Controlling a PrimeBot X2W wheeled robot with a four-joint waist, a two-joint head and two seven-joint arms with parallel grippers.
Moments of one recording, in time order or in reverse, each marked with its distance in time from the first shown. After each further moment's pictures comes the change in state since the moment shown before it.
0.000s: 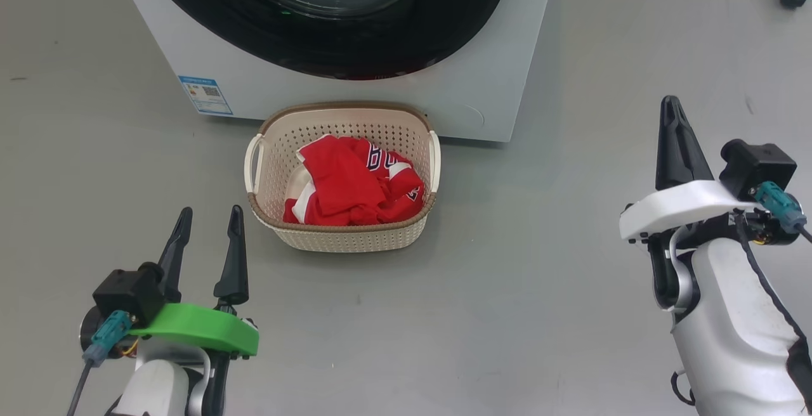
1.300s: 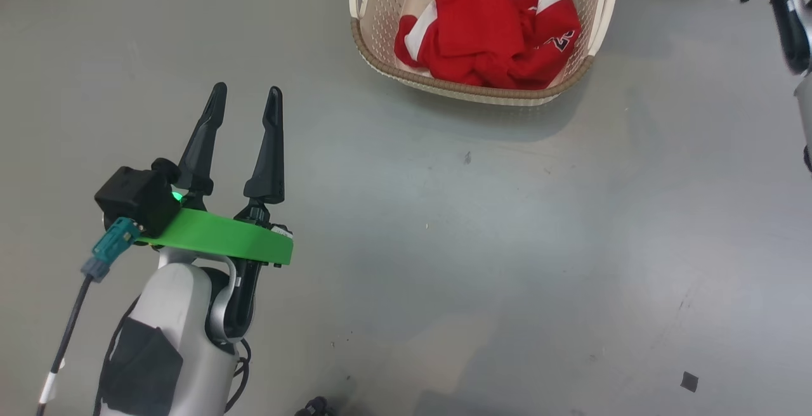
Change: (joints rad) left arm -0.221 -0.011 -0.117 -0.087 -0.101 -0.001 0.000; right arm -0.675 -0.213 0.170 0.301 -0.171 0.056 0.012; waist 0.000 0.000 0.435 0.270
